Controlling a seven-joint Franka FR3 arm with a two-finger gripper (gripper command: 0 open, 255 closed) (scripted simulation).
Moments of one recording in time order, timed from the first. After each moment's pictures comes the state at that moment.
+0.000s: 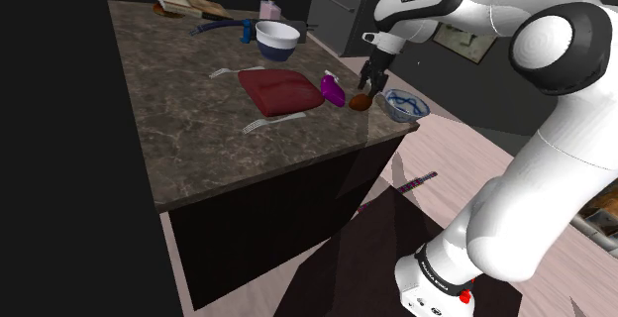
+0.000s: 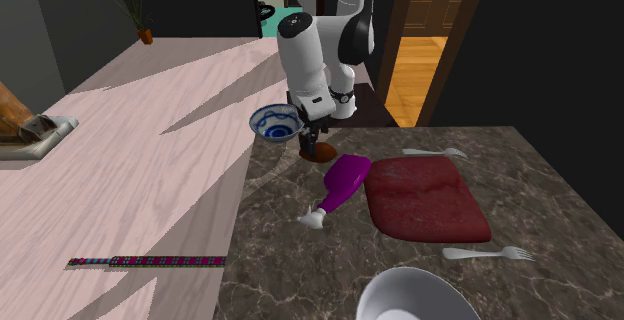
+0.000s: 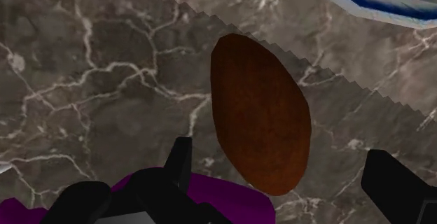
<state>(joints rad) 0.11 0.13 -0.61 -1.91 0.22 1.89 -1.55</state>
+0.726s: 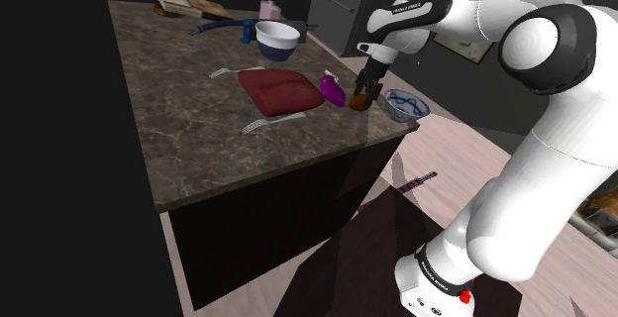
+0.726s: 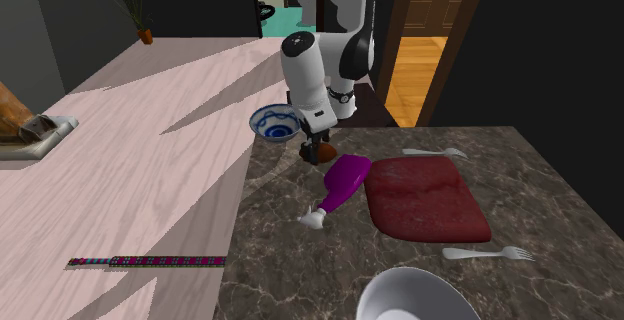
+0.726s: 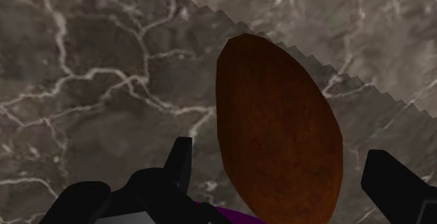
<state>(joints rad) 0.11 0.17 -0.61 -1.96 0.25 1.97 -1.58</state>
